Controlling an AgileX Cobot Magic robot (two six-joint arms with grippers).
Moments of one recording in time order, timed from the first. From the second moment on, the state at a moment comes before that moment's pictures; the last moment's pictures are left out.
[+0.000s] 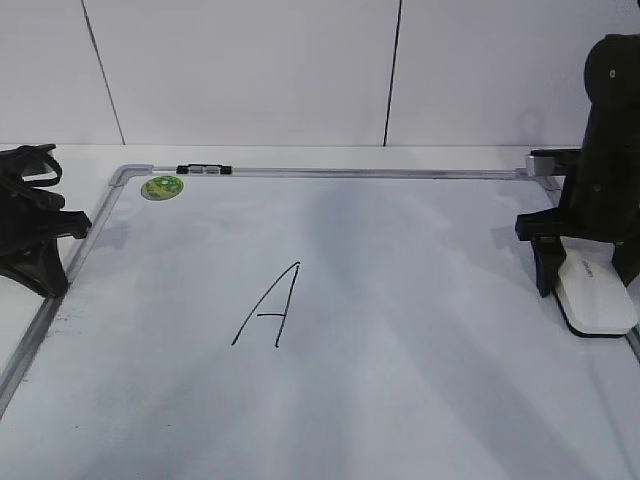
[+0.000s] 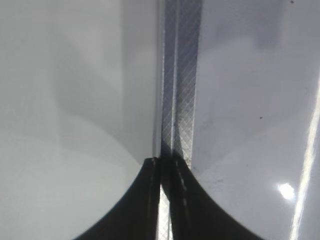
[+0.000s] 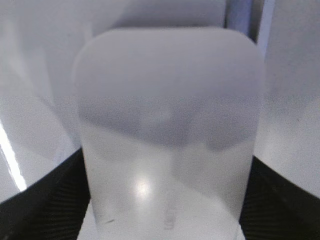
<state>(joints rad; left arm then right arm) -0.04 1.97 -1.26 -0.22 0.89 0.04 0.07 2.07 -1.51 -0.06 1.22 0.12</state>
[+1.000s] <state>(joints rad) -0.04 1.97 -1.26 -0.22 0.90 0.04 0.07 1.76 -1.58 -0.10 1.22 0.12</state>
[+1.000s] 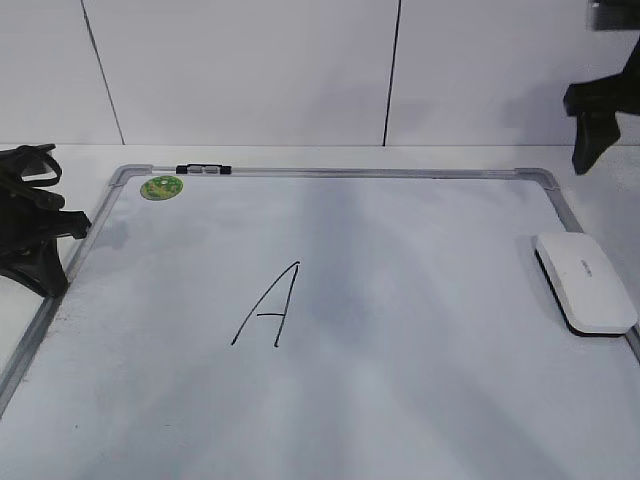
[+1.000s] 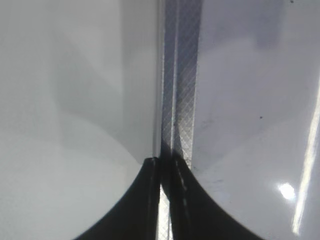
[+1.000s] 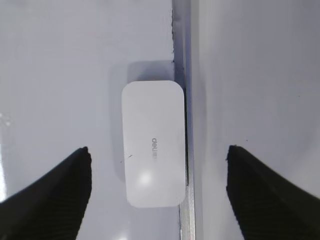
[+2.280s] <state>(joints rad) -0.04 1.59 -1.43 -0.24 1.11 0.04 0.07 1.35 -1.57 -0.02 1.25 0.13</state>
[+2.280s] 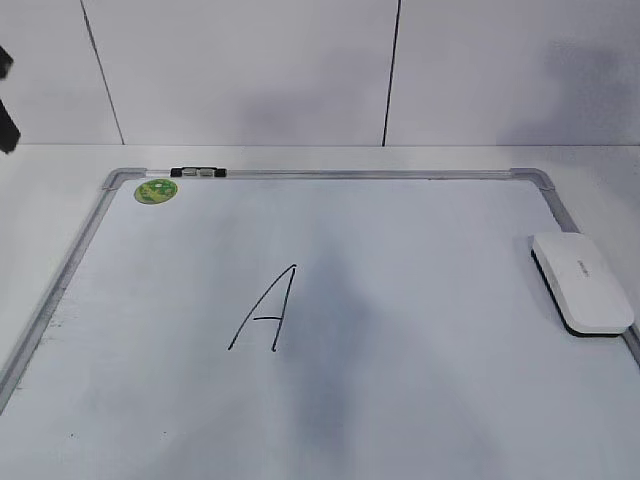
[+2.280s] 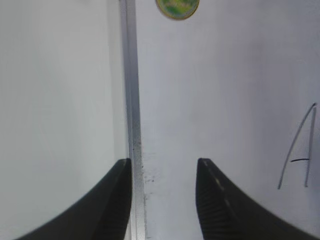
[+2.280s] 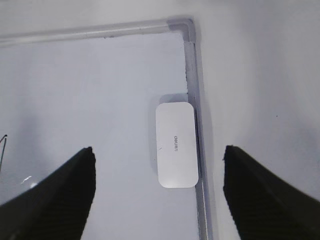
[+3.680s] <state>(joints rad) -0.19 0.63 -1.28 -0.27 1.28 0.04 0.18 0.35 -0.88 0.03 1.27 0.16</state>
